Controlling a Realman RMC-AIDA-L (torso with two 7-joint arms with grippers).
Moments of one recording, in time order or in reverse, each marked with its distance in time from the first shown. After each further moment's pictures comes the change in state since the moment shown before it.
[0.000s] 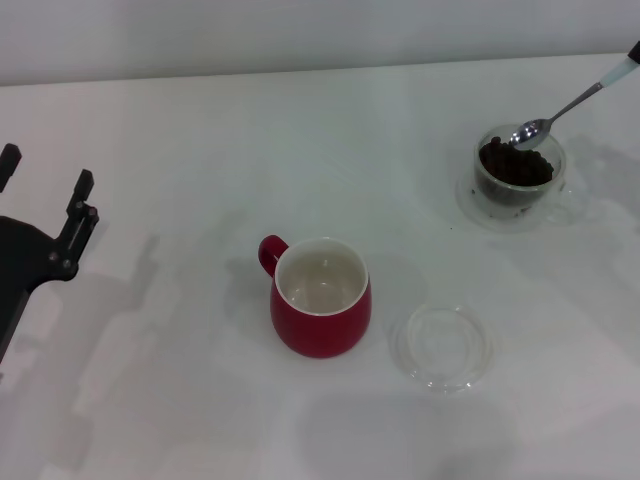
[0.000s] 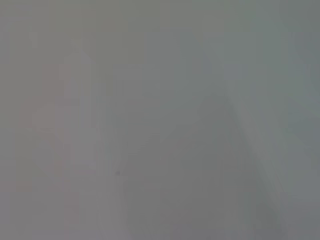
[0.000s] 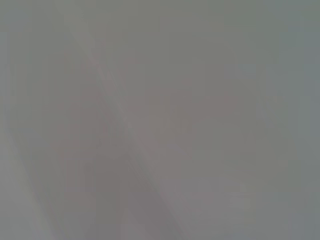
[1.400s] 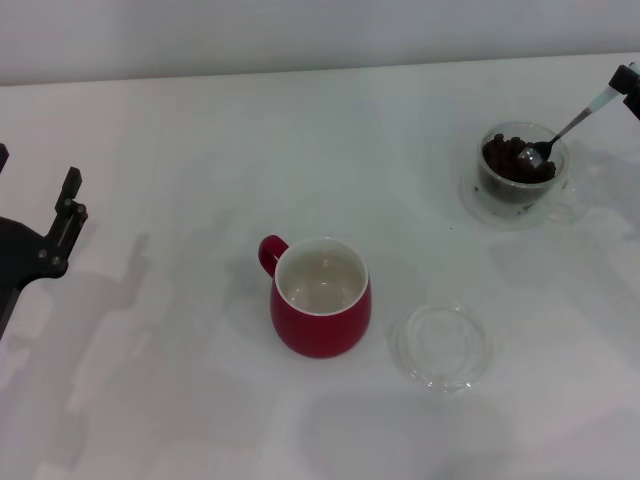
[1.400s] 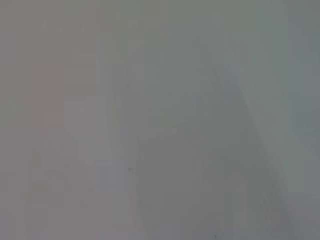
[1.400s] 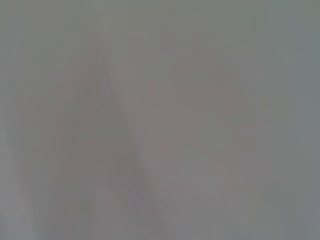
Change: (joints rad) left arm 0.000 0.004 -0.001 -0.006 -0.019 0.001 0.002; right arm -0.006 0.025 -0.039 0.001 0.001 -0.091 -0.188
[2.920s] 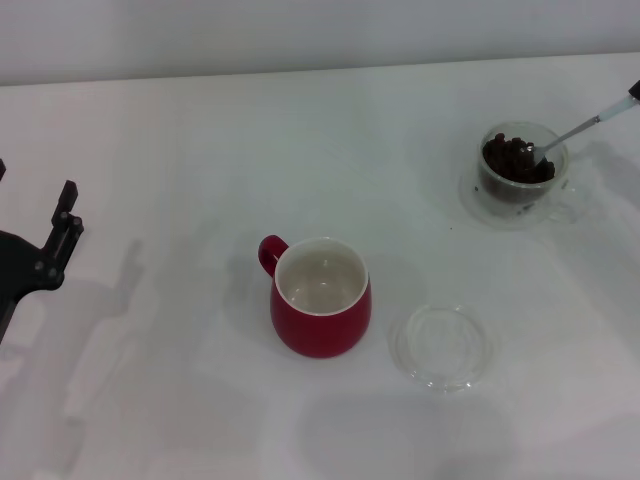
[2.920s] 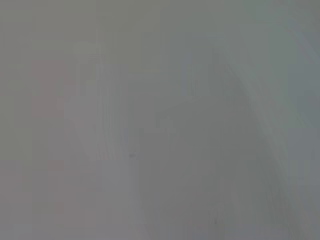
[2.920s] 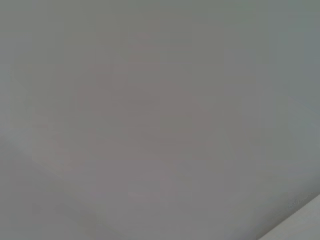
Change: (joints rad) left arm 0.016 -0.003 0.001 -0.012 0.000 -0.011 -0.008; right arm 0.000 -0.015 0.014 0.064 0.027 -0.121 0.499
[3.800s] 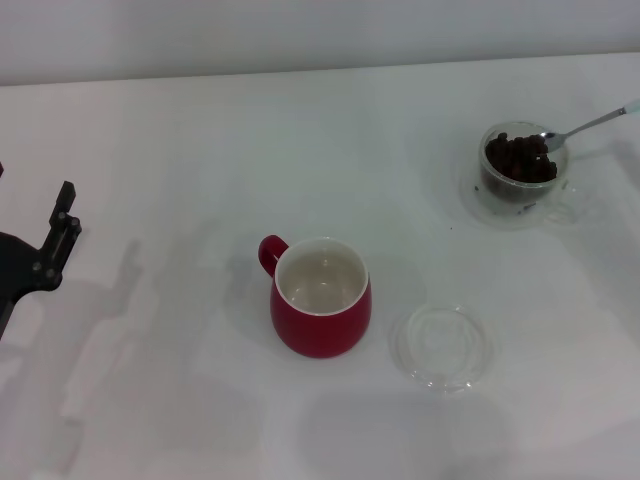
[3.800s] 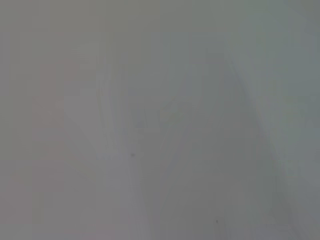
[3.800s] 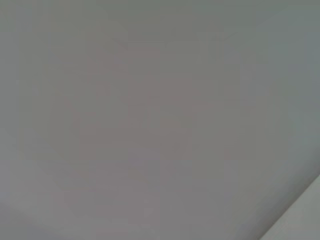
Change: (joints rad) left arm 0.003 0.001 -0.002 0.000 0.000 0.000 0.000; right arm -0.014 -0.014 0.029 0.006 0.018 -0.011 0.147
